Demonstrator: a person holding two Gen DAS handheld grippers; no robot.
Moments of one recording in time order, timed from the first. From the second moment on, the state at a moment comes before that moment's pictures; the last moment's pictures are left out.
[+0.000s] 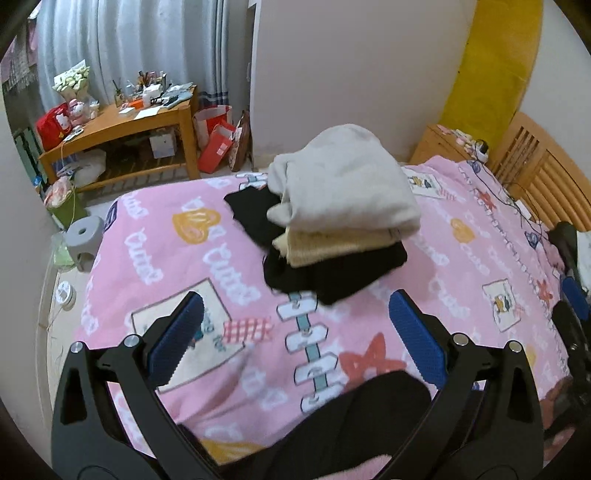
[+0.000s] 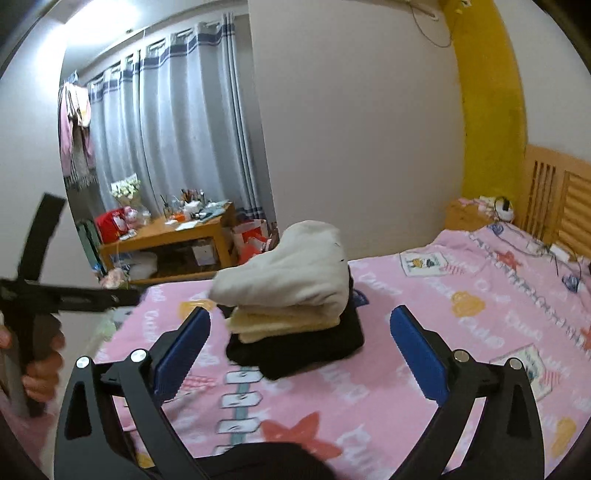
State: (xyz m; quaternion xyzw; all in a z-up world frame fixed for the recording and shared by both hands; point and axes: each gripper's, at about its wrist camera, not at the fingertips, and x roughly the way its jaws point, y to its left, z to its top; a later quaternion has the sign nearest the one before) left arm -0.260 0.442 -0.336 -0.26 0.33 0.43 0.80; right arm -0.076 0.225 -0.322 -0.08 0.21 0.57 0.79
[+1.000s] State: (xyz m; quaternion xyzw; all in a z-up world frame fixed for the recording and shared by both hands) left arm -0.273 0.327 -0.272 -0.21 0.32 0.44 0.81; right arm -0.098 0.149 -0.263 -0.10 0.21 0.53 0.81
